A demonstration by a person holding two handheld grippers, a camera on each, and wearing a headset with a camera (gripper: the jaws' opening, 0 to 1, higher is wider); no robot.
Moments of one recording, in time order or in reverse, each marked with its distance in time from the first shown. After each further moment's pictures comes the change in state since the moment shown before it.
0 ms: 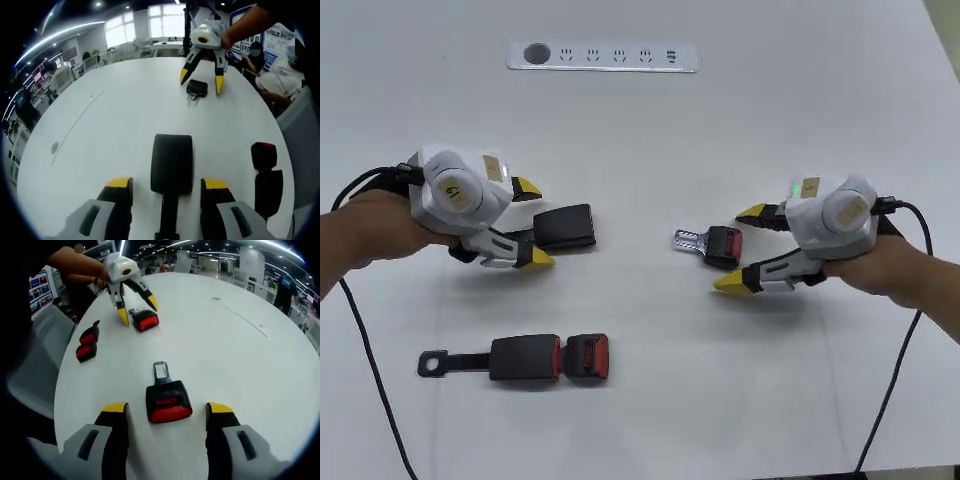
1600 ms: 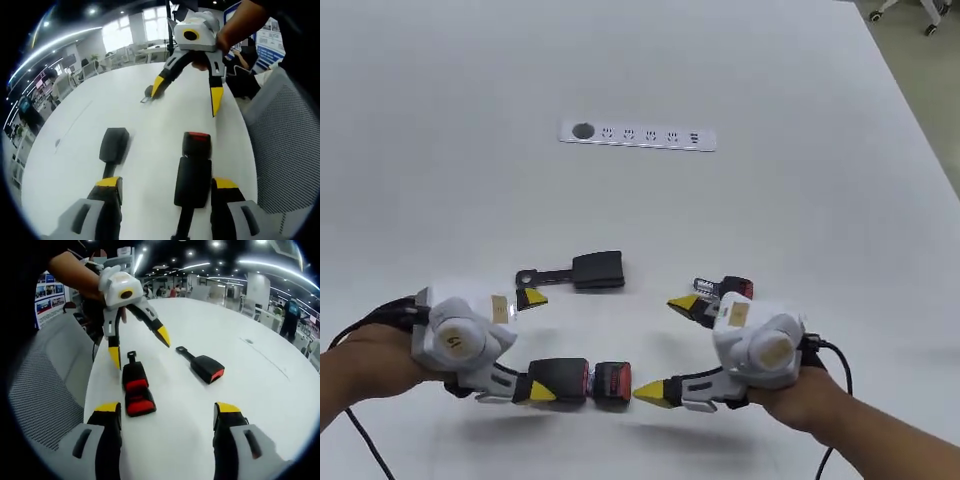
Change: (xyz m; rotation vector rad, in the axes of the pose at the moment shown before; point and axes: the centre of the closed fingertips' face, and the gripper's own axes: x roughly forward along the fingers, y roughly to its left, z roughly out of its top) left arm -0.070 -0.110 -0.016 0.010 -0.041 0.038; right arm 0.017 0.141 0.091 -0.073 -0.232 0.009
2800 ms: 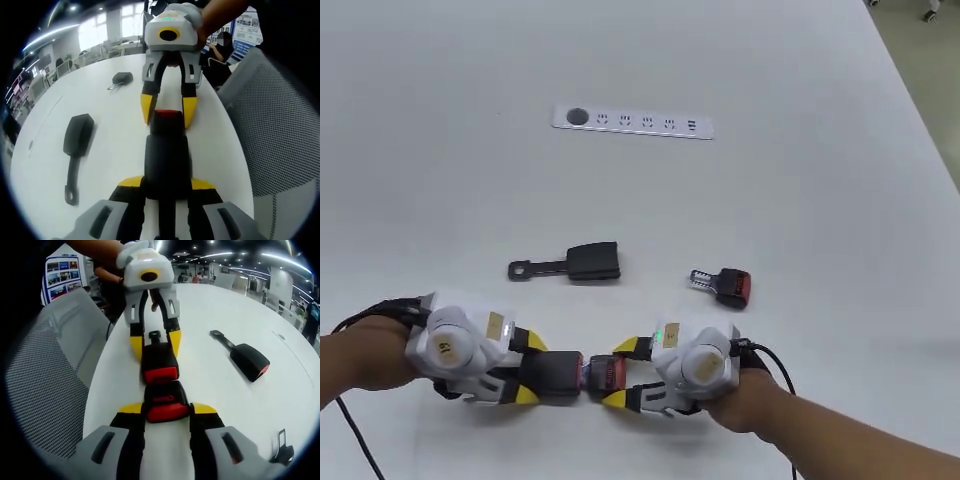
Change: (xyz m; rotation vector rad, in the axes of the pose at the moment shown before) left arm 0.023 -0.044 -0.039 0.104 0.073 -0.230; right arm 0.059 0.056 -0.026 -0.103 0.140 0.182
